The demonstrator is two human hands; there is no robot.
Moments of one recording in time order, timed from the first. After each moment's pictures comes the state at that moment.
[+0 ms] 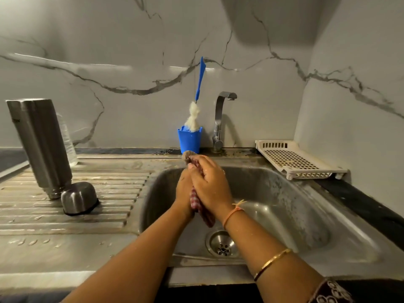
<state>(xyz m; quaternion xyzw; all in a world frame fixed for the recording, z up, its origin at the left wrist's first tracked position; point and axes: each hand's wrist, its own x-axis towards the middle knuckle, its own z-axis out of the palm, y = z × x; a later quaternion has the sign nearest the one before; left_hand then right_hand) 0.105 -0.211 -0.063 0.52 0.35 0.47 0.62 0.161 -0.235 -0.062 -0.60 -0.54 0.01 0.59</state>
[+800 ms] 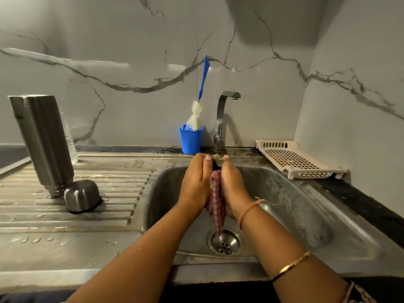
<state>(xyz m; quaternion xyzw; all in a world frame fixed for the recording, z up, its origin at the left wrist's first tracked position) 0.105 -0.207 -0.059 0.74 0.22 0.51 0.39 0.169 -0.242 -0.047 -0.62 -0.27 0.30 0.67</state>
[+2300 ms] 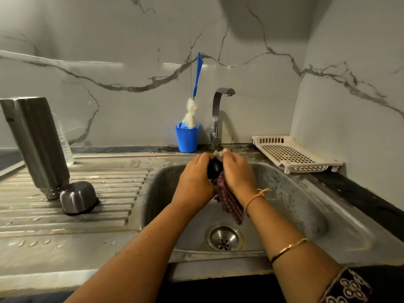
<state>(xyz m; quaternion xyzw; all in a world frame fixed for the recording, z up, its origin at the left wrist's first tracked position) 0.095 -0.212 -0.055 0.85 0.23 0.43 0.18 0.195 -0.257 -0.039 -0.74 -0.37 0.07 0.56</state>
